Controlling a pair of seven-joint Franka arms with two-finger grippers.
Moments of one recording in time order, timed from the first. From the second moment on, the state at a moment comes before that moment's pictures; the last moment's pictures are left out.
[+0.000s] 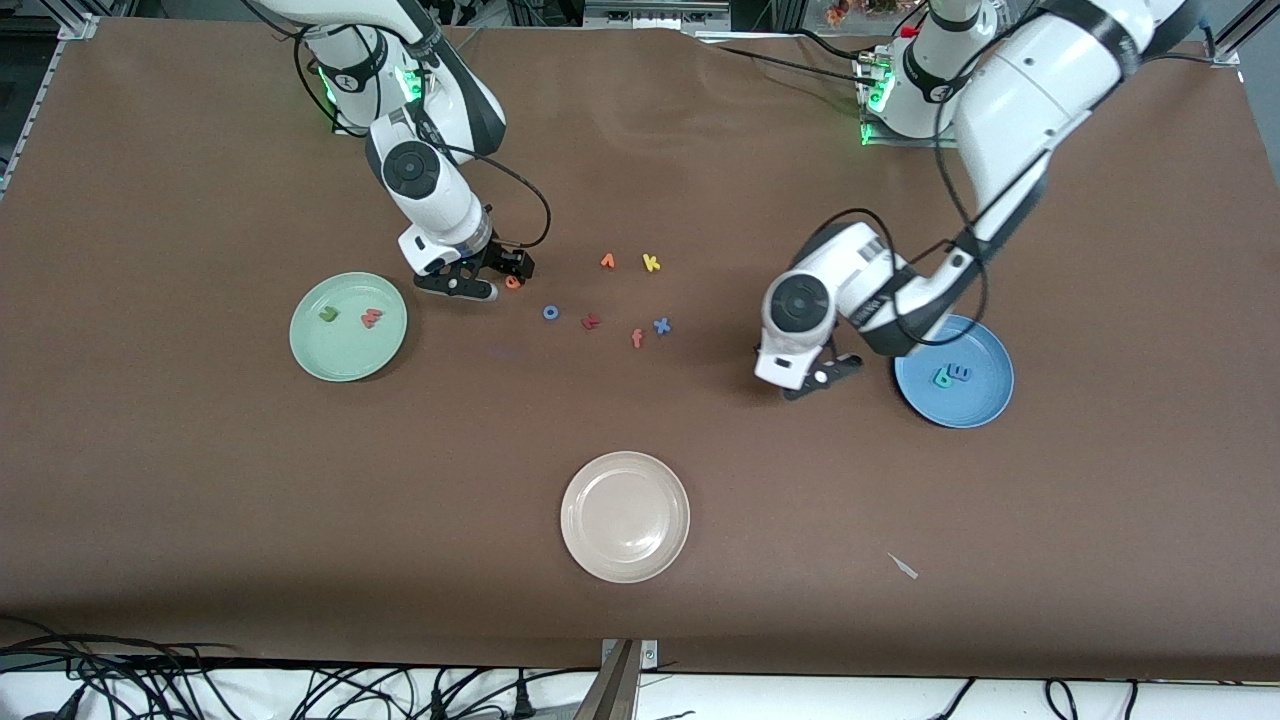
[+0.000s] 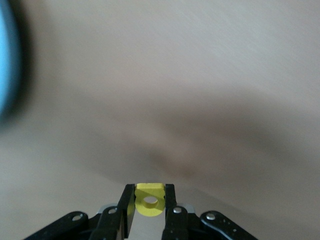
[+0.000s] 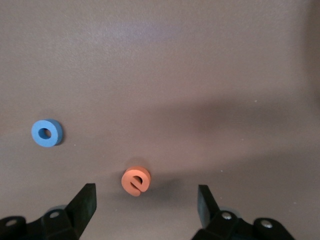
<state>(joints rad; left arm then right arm) 0.16 0.73 -0.68 -1.79 0.55 1.97 -1.16 0.40 0.27 0.19 -2.43 0.10 2.69 0.67</state>
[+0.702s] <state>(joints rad) 0.40 0.72 -0.65 -1.67 0.55 1.71 -0.39 0.41 0.33 0.19 -2.43 0.10 2.77 0.67</state>
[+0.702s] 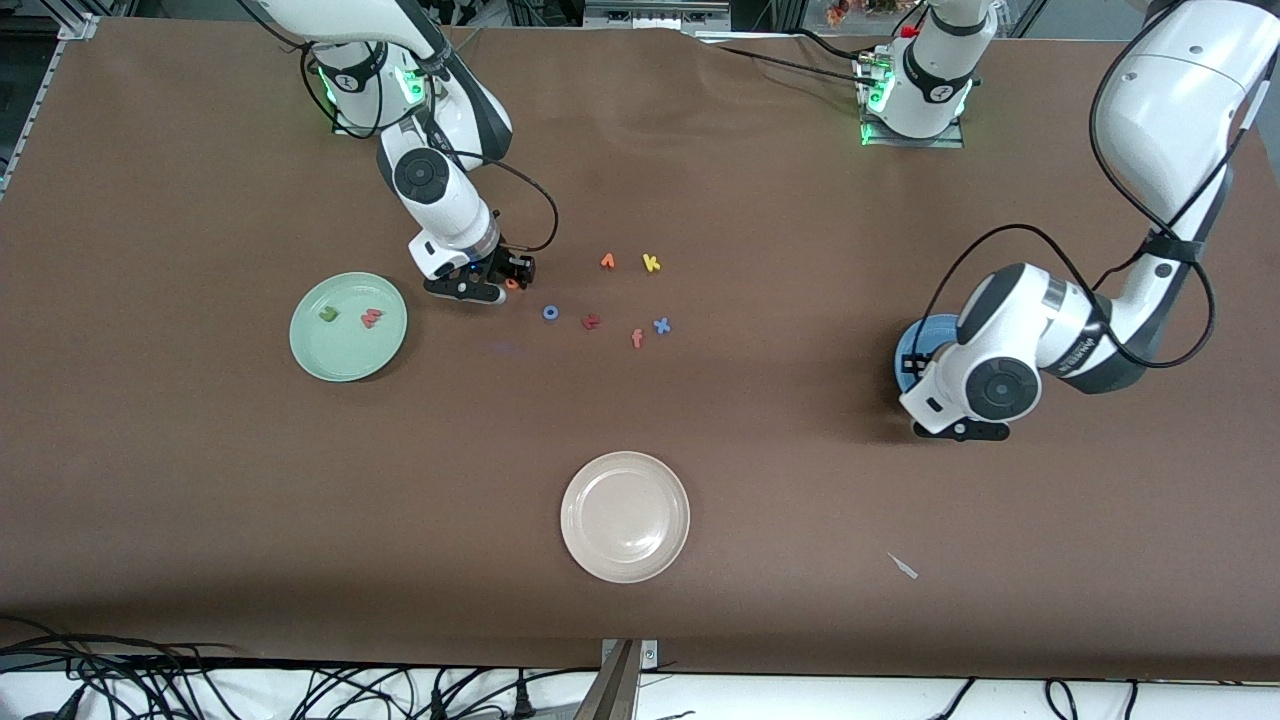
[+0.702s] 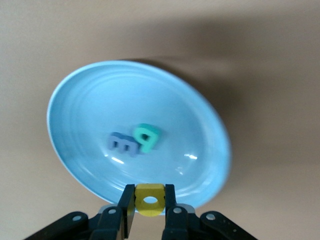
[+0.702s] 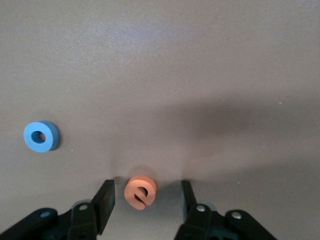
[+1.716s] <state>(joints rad) 0.53 0.73 -0.62 -1.51 0.50 1.59 -0.29 0.41 0.20 0.11 -2.40 0.09 2.57 0.59</state>
